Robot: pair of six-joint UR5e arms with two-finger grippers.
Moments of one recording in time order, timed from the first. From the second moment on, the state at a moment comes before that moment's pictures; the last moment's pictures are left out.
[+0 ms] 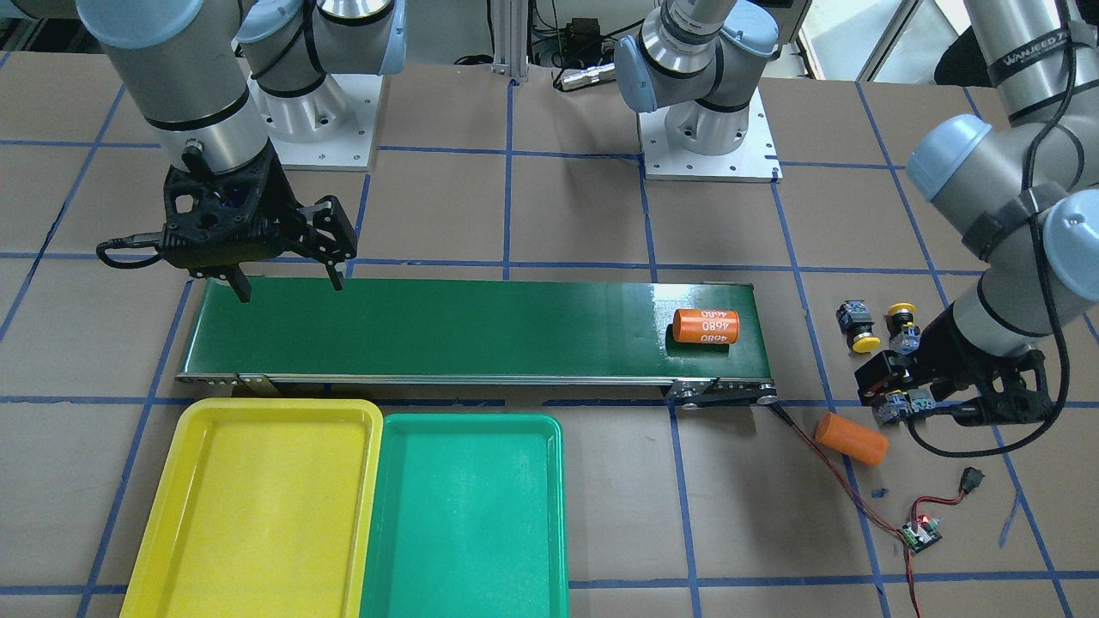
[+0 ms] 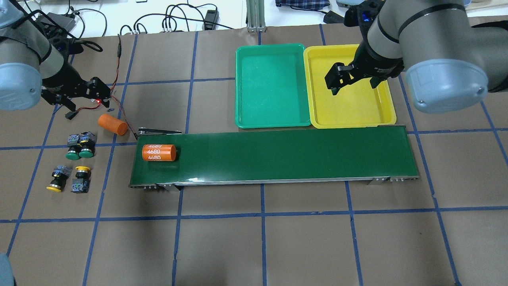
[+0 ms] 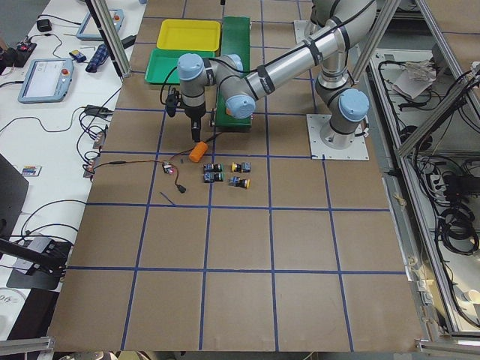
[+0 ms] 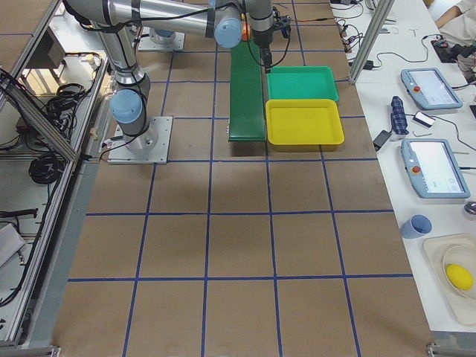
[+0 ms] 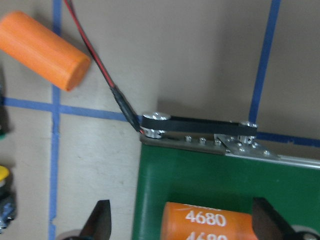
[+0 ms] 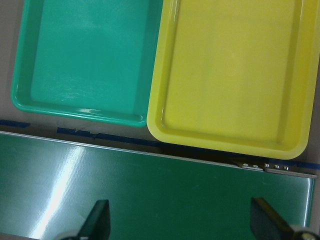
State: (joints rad) left arm -1.19 -1.92 -1.68 -1.07 1.59 0.37; right arm 1.61 -1.54 1.73 -1.94 -1.52 -0.11
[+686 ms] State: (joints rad) left arm -1.18 -2.05 -1.68 -0.97 1.58 0.57; right arm 1.63 -1.54 1.74 -1.92 -1.52 -0.10
